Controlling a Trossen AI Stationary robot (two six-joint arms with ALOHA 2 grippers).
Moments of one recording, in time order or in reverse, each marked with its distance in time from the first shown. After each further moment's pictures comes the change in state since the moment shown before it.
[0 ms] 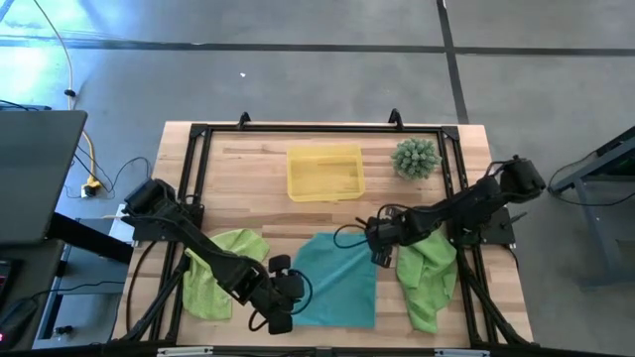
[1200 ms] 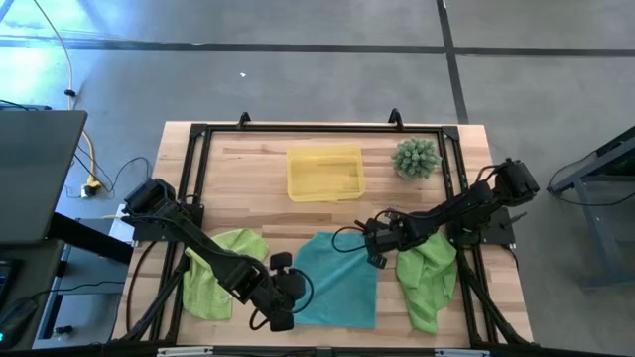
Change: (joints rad) left arm 0.004 -0.001 0.000 0.002 -0.052 0.039; right arm 0.034 0.079 -0.010 0.042 0.084 0.073
